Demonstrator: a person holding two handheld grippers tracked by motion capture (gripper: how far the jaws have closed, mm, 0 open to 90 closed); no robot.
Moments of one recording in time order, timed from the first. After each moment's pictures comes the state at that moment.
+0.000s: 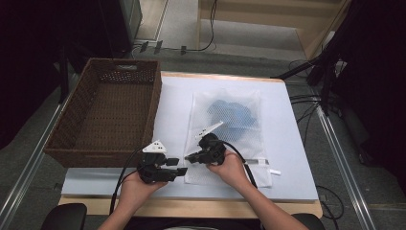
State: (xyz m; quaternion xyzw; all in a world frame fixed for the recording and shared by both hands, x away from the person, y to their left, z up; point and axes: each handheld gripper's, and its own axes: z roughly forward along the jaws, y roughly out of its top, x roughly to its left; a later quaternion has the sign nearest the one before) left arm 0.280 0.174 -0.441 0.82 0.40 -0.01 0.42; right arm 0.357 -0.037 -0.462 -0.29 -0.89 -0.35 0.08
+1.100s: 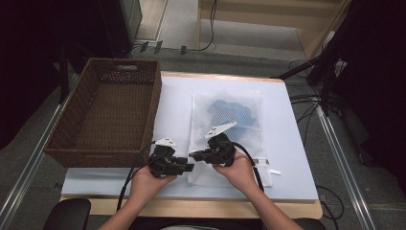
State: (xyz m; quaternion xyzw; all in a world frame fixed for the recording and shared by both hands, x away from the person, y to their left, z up) left arm 0.301 0.151 -0.449 0.82 0.41 -0.04 0.40; right arm 0.337 -0.061 -0.430 -0.28 -0.87 -0.40 0.05
